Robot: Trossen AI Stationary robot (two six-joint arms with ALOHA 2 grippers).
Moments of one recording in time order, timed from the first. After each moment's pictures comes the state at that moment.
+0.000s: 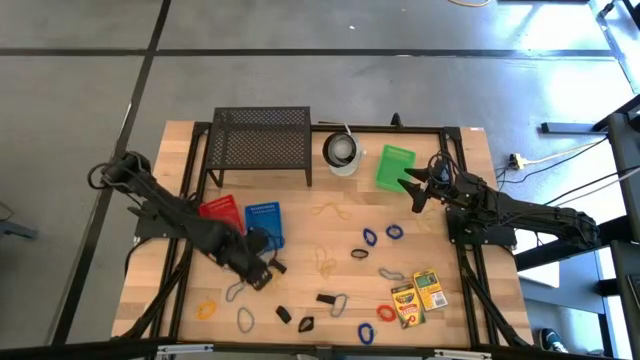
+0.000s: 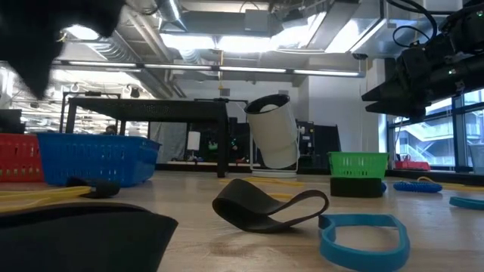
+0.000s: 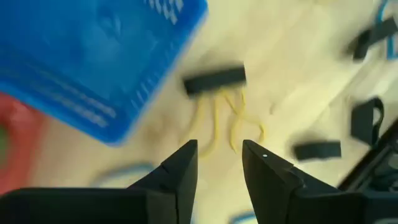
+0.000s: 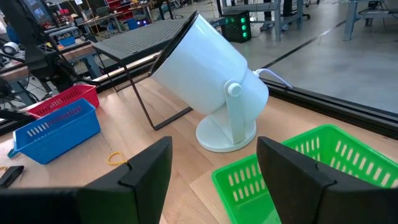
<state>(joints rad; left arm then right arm) -0.59 1.46 1.00 -0.82 -0.12 -1.39 -0.25 0.25 0.07 -0.02 0.25 0.31</state>
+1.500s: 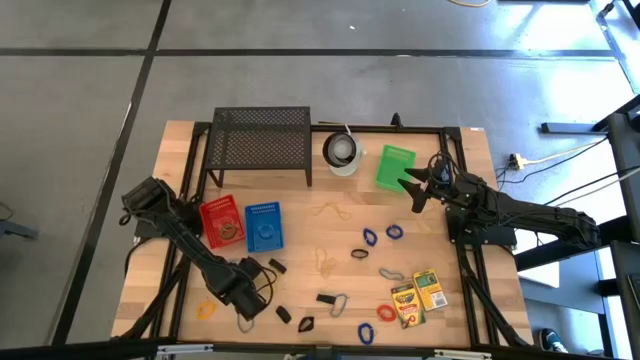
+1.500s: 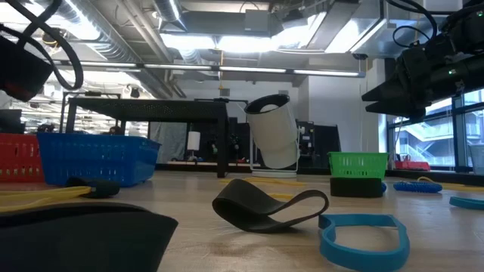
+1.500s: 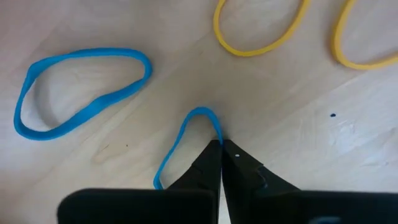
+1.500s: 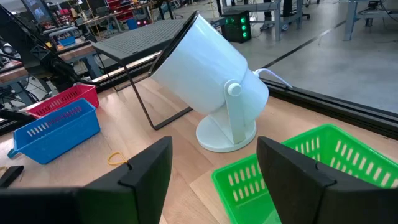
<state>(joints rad) -0.75 1.79 1.04 -0.82 -0.02 -1.64 -0.25 0.25 0.07 -0.02 0.25 0.30</state>
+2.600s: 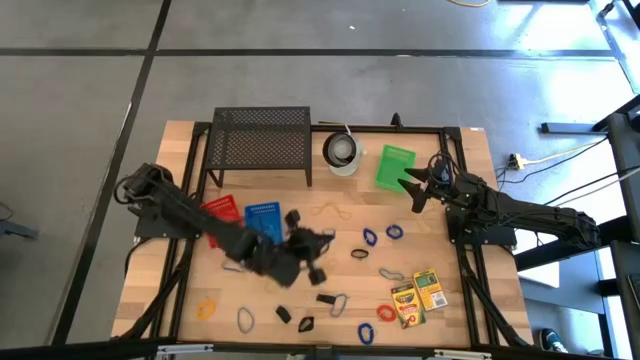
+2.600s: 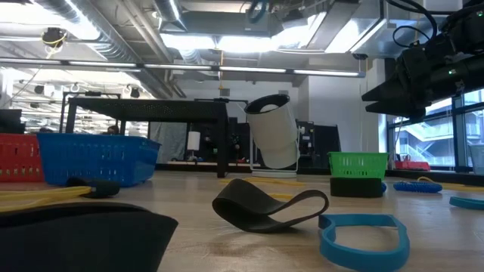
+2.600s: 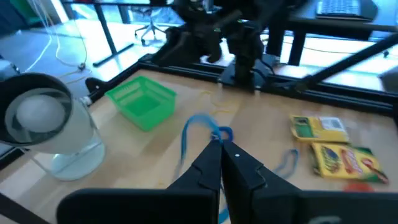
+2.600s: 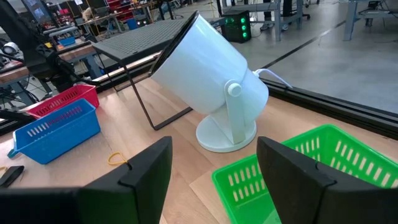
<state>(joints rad) -0.47 1.68 1.30 -0.15 -0.88 -0.40 -0.25 0.25 0.07 -0.02 0.25 0.31</state>
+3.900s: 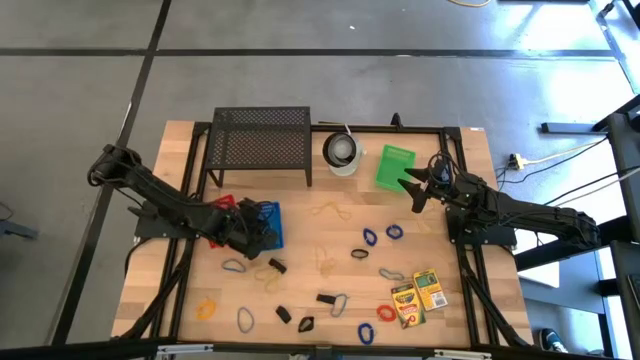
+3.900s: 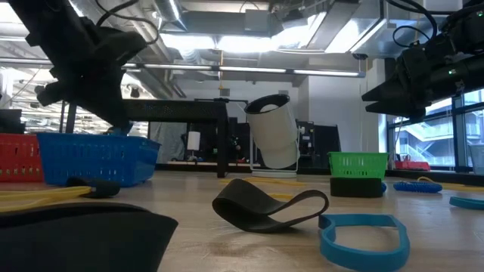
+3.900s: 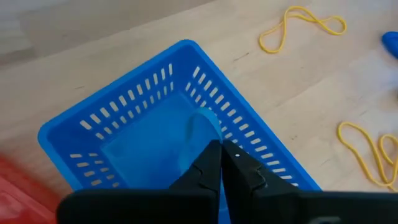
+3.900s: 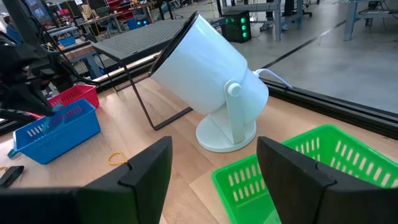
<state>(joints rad) -0.43 1.32 0.72 -0.62 -0.59 -1.44 -0.24 0.25 0.07 -0.02 0.25 0.31</state>
